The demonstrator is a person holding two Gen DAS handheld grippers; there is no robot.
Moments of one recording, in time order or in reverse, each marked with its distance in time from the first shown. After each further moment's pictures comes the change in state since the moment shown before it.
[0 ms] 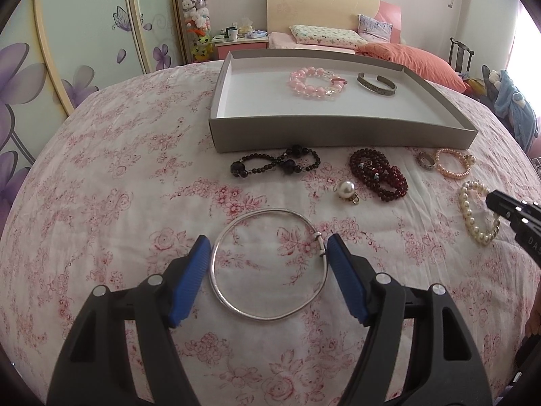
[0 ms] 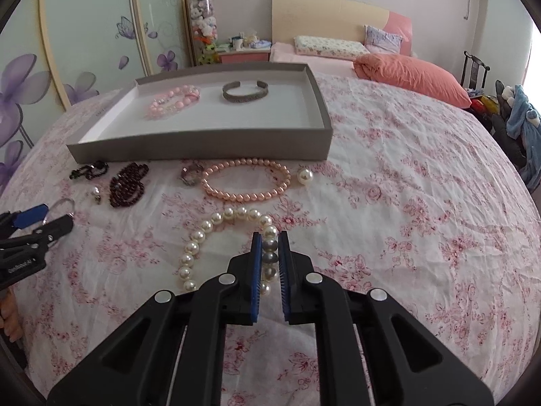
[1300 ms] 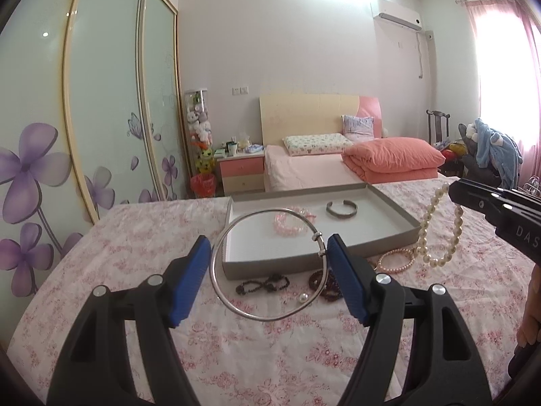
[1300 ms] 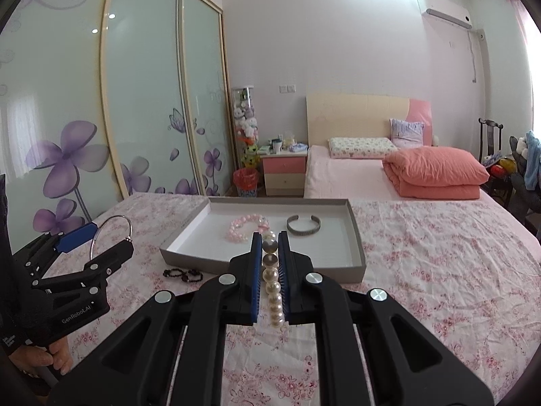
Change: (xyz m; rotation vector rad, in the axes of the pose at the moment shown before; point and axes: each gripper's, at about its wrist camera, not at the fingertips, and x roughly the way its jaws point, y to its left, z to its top) left arm -0.124 -0.030 0.011 0.065 -0.517 0.017; right arm -0.109 0.031 0.034 -0.030 -0.440 0.151
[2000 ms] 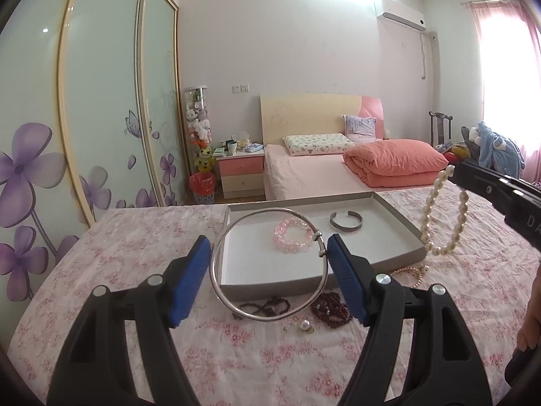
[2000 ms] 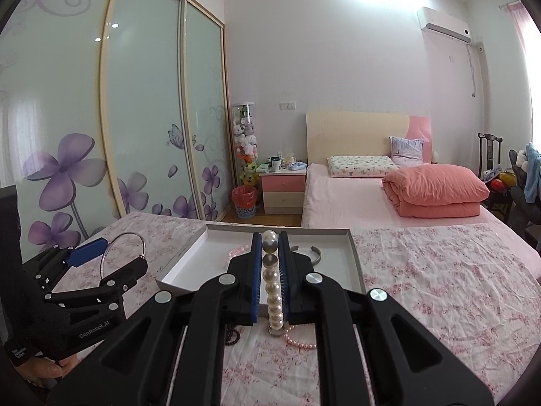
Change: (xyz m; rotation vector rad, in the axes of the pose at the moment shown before) left arm 0.037 0.006 0.022 -0.017 0.021 -0.002; right arm 0.022 0.002 0.027 -0.009 -0.057 -0.012
